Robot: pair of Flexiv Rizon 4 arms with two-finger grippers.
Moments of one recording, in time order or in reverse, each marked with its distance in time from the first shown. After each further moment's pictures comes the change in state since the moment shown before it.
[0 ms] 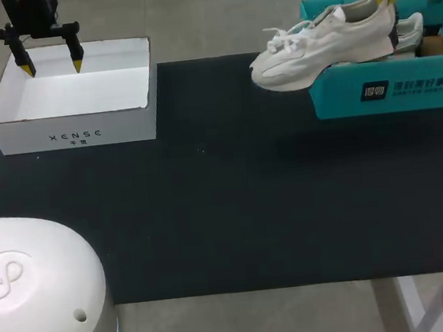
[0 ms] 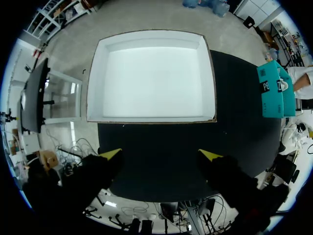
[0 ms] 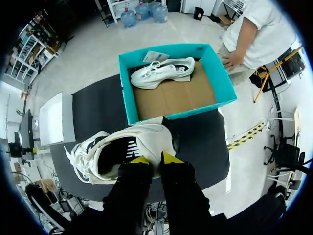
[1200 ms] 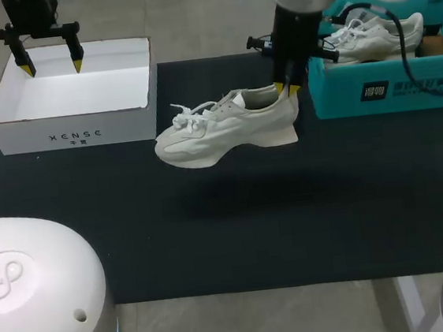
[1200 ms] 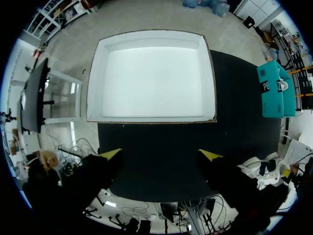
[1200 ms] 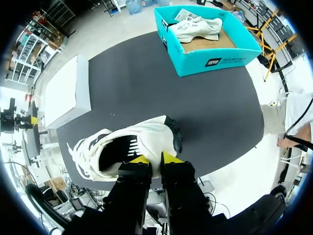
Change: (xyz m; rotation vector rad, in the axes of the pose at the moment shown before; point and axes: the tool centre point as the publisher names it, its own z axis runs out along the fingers) left arm 0.000 0.000 0.000 0.000 0.000 0.000; right arm 0.150 -0.168 0.057 0.084 0.063 0.071
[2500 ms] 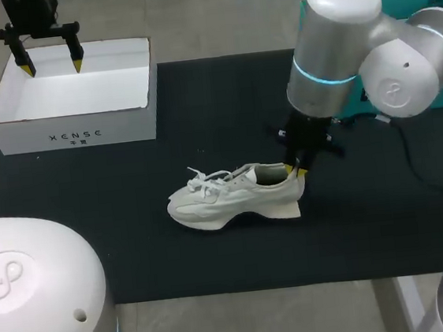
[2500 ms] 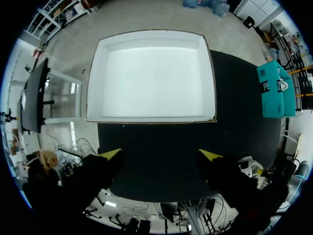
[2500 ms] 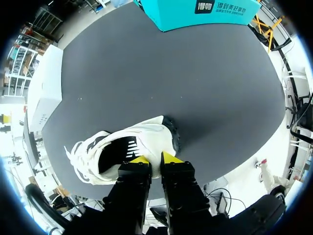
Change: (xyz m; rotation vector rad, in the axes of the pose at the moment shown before) left arm 0.000 0.000 0.000 0.000 0.000 0.000; right arm -0.045 -0.061 0.151 0.062 0.037 0.115
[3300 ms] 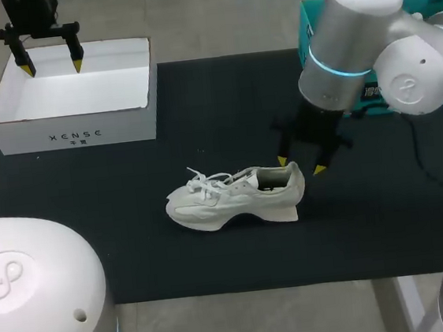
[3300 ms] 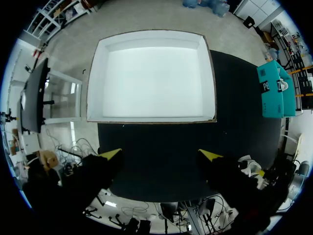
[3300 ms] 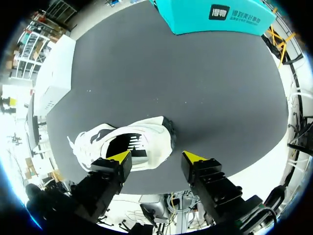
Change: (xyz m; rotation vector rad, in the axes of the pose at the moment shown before) left arm 0.000 0.000 0.000 0.000 0.000 0.000; right arm -0.007 0.006 -0.023 0.012 0.033 -0.156
